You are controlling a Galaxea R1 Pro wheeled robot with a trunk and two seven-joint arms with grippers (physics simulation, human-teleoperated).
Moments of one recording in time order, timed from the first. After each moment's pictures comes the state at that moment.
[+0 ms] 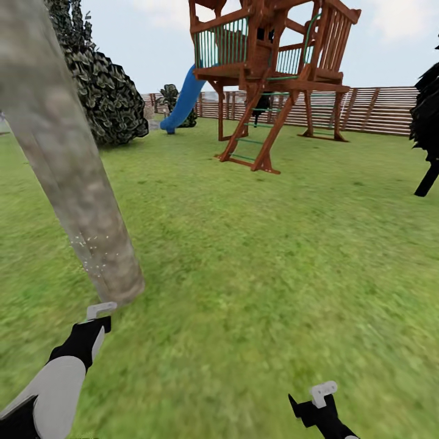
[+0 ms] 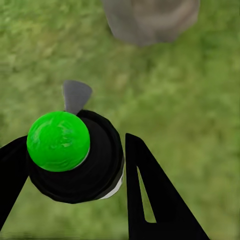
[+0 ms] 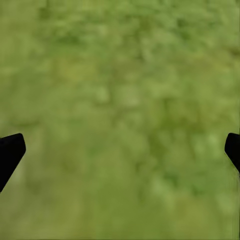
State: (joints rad) left arm -0.80 0.09 0.66 -0.45 -0.50 0.27 0.14; right arm -0.48 -0.12 0.15 -0.09 0.01 -0.48 0.12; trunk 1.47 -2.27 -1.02
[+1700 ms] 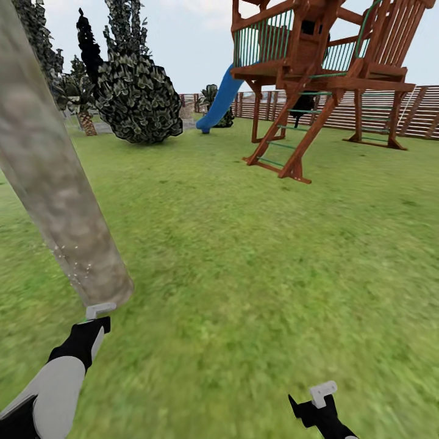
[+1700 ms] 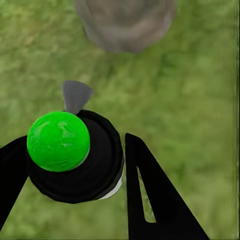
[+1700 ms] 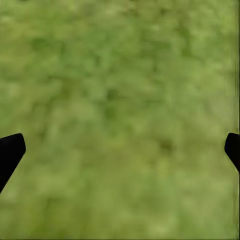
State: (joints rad) left arm -0.80 0.09 0.66 -0.45 -0.50 0.26 0.15; right arm -0.48 -0.12 0.15 -0.09 0.01 -0.48 0.12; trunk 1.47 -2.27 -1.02
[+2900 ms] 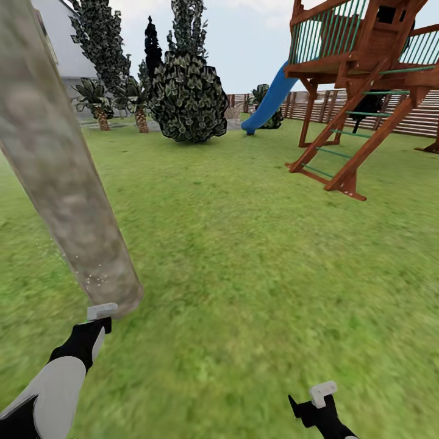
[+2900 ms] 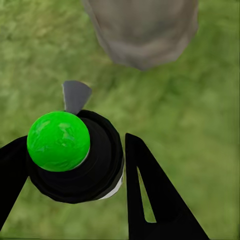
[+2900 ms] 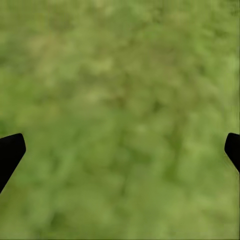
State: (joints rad) left arm -0.80 0.09 0.66 -0.44 -0.50 0.26 0.15; right arm -0.48 -0.12 0.15 -0.09 0.01 -0.48 0.12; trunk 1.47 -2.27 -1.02
